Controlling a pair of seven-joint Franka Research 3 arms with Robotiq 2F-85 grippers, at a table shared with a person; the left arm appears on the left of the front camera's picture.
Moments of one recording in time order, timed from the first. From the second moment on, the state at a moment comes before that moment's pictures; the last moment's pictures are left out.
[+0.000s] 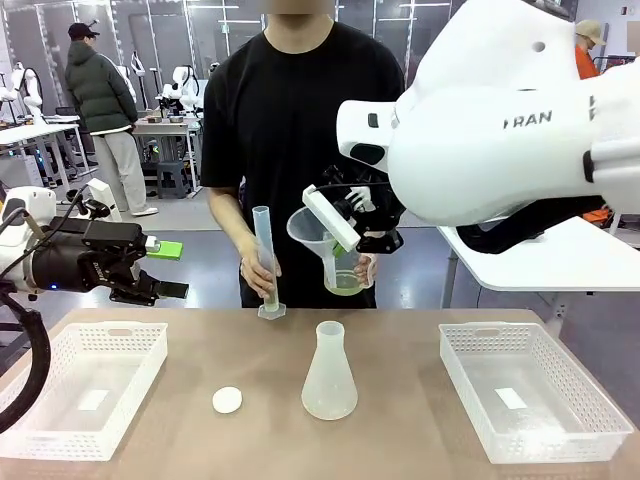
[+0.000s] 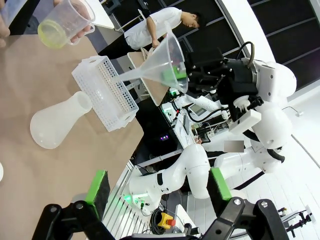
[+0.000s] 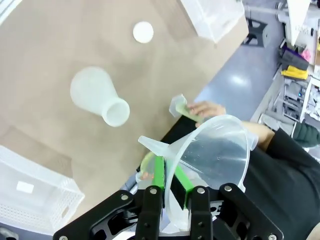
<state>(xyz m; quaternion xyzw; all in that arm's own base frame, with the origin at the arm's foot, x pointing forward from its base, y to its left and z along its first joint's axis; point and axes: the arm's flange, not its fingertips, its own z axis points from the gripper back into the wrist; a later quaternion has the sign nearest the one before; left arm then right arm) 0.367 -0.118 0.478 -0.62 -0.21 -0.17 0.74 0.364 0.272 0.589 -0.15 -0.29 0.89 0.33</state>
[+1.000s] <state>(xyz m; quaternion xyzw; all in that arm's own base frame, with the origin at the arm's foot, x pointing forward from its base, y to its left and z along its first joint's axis) 0.367 -0.118 0.478 -0.62 -0.21 -0.17 0.74 0.359 0.267 0.579 -0.10 -0.29 0.90 0.31</state>
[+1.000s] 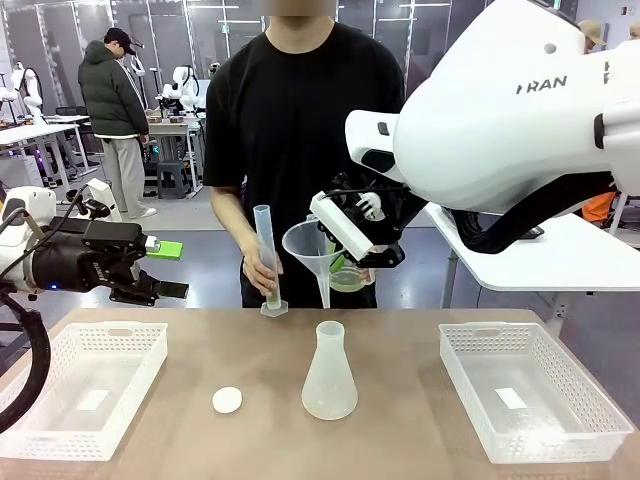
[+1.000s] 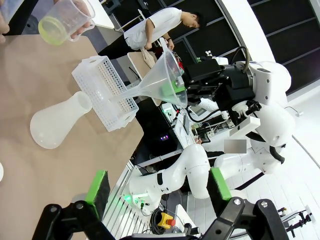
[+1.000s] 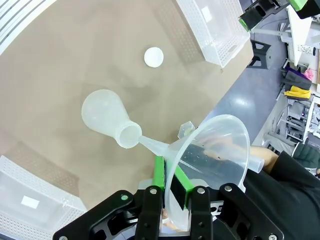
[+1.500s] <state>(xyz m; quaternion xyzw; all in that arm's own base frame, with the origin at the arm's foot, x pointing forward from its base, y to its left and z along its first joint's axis) 0.367 -0.118 0.478 -0.62 -0.21 -0.17 0.74 0.375 0.258 0.565 -0.09 -0.28 0.90 0.33</state>
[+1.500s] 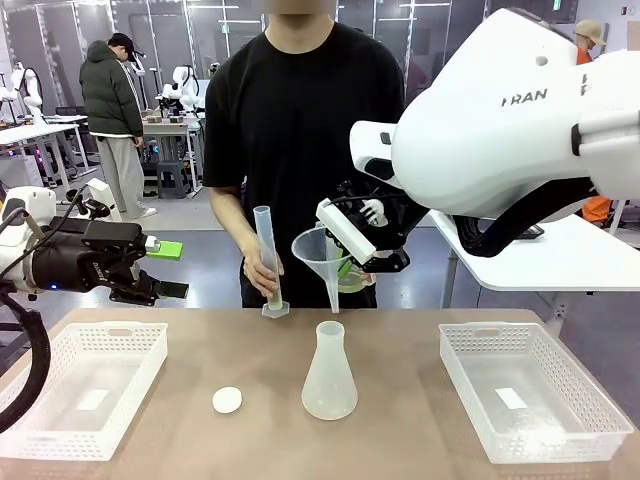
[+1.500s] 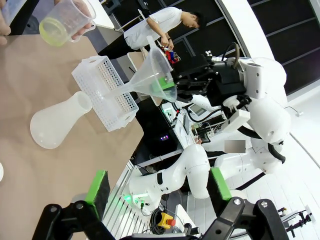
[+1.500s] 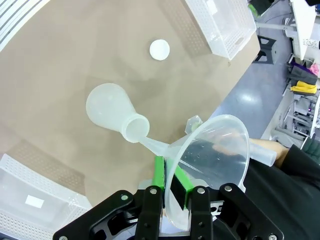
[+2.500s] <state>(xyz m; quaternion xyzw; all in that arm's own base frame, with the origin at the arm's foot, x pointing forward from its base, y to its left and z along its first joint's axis) 0.367 -0.118 0.478 -0.62 -0.21 -0.17 0.74 0.398 0.261 0.527 -0.04 -0.29 0.89 0.36</state>
